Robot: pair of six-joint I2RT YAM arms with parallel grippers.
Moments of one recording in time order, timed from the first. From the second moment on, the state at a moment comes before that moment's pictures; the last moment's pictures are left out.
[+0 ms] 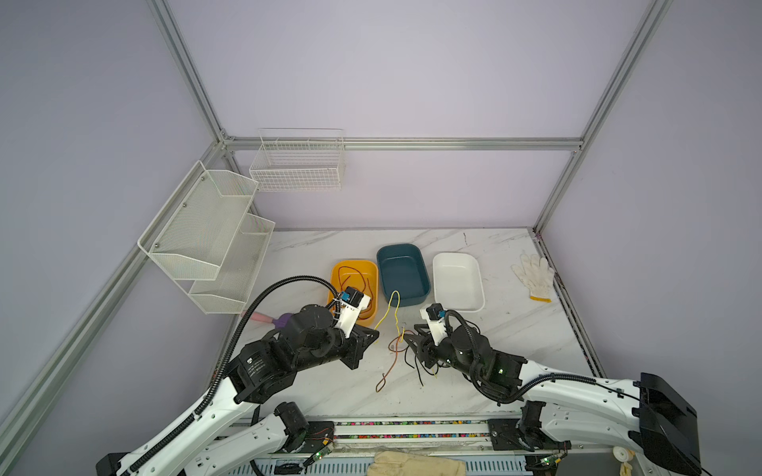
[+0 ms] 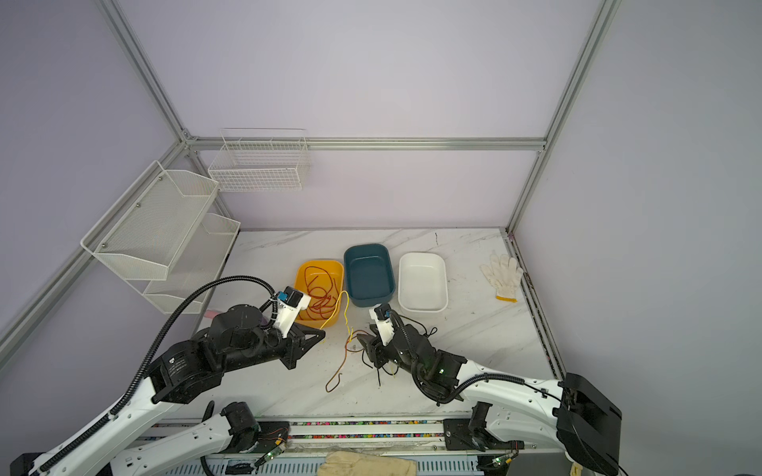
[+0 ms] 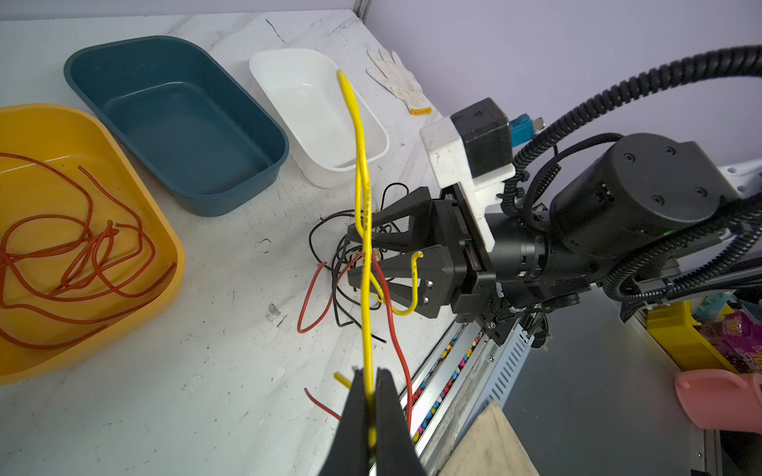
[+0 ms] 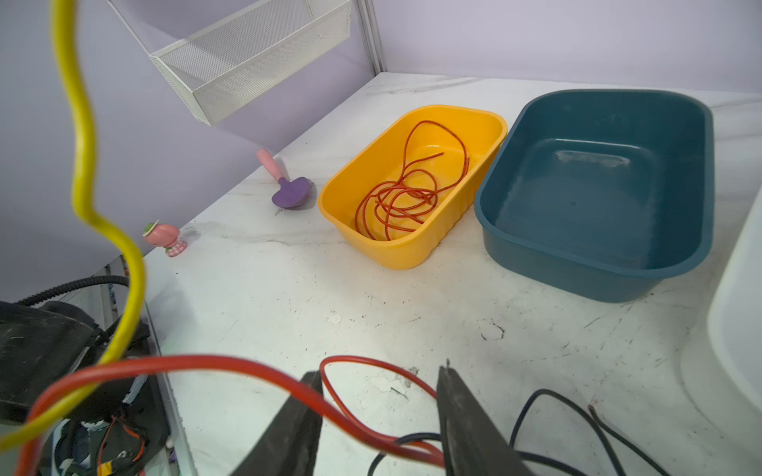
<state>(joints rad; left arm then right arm) -0.84 0.76 1.01 -0.78 0.13 -0.38 1.06 1.10 0.51 0.25 0.16 0.35</state>
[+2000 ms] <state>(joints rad) -0.69 1.01 1.03 -0.84 0.06 -0.25 1.05 0.38 0.80 -0.17 0.67 0.64</state>
